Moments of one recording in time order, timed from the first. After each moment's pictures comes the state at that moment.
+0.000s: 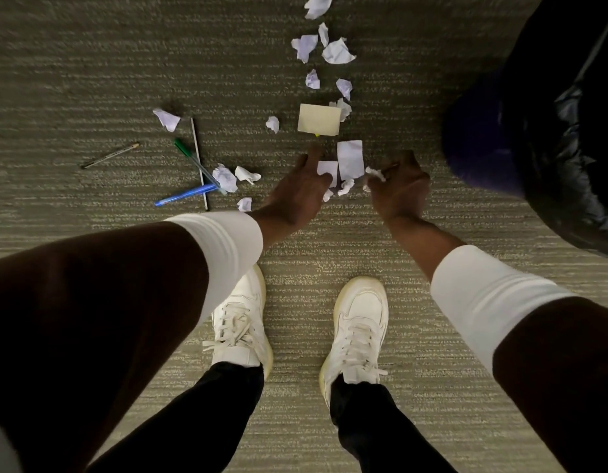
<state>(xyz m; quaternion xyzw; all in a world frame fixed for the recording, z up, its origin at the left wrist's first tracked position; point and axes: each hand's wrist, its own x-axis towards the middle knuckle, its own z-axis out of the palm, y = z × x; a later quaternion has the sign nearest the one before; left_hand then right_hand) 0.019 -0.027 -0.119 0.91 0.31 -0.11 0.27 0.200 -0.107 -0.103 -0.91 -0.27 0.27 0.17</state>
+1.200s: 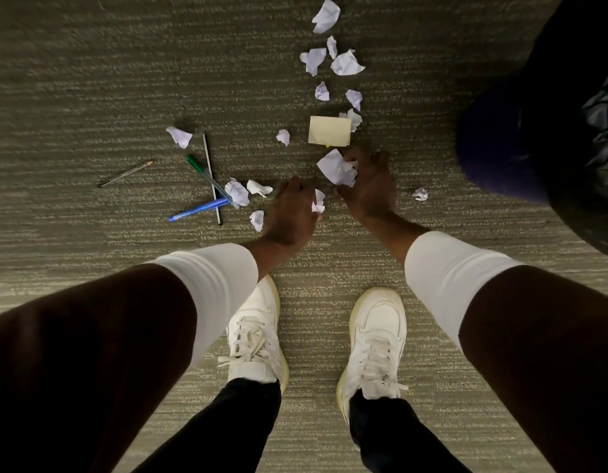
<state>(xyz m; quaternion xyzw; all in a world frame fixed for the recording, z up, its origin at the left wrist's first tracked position) -0.007 -0.038 -0.107 0.81 0.48 -0.06 0.32 0.155 -0.072 -0.128 -0.85 -0.42 0.31 0.11</state>
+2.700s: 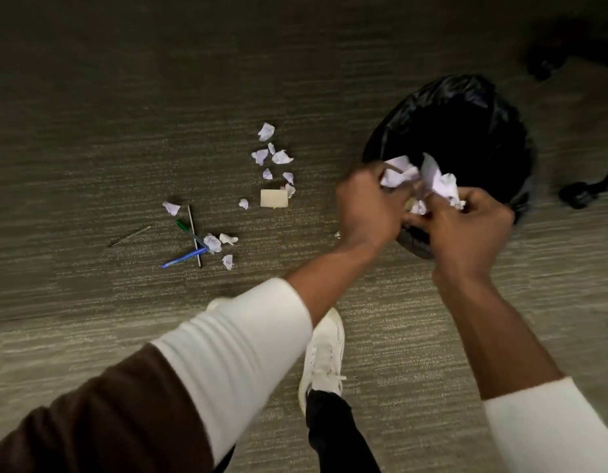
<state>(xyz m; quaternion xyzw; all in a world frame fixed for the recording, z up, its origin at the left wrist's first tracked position) 0.212 -0.064 0.186 0.63 0.52 0.19 0.54 0.291 -0.147 0.209 -0.88 -0.02 0.20 0.44</state>
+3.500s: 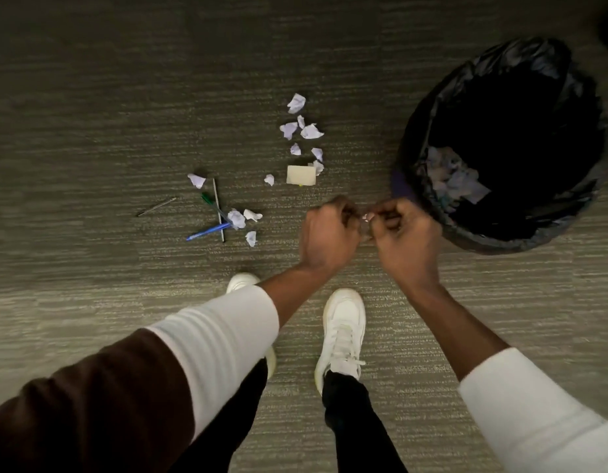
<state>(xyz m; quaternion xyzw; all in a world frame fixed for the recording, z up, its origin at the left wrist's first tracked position) 0.100 -0.076 0.117 0.71 0.56 0.06 0.43 0.213 -0.152 0.135 -0.84 -0.33 0.28 0.32</state>
